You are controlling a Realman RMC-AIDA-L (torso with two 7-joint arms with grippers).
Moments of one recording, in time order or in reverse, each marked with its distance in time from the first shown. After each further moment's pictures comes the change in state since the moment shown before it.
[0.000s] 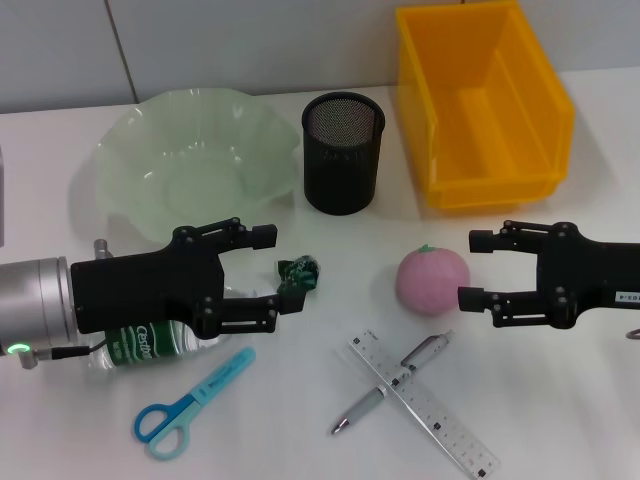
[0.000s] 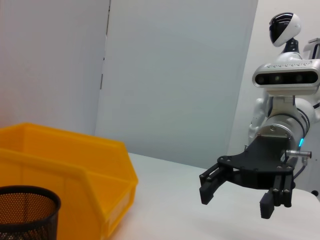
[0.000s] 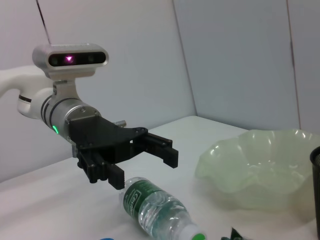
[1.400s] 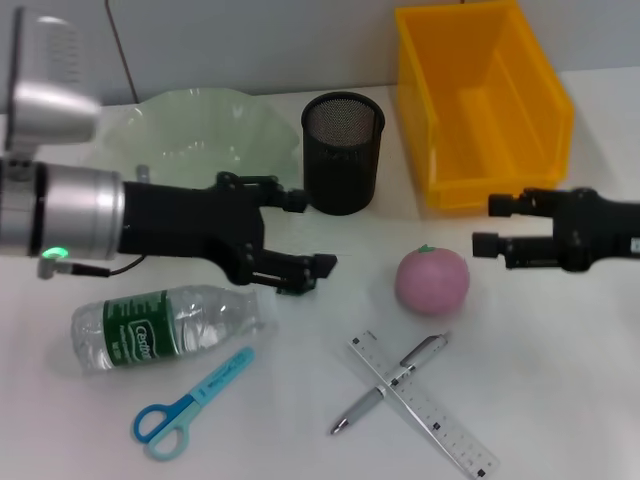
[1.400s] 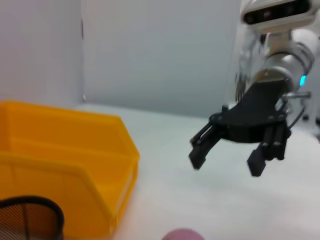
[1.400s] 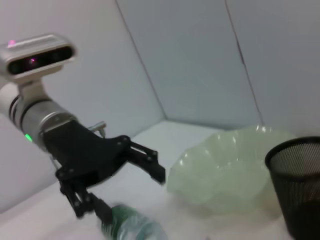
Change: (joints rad) left arm -0.117 -0.072 -0.174 0.315 0.440 0.001 -0.335; right arm 0.039 -0.016 0.040 -0.079 -0.014 0.010 0.284
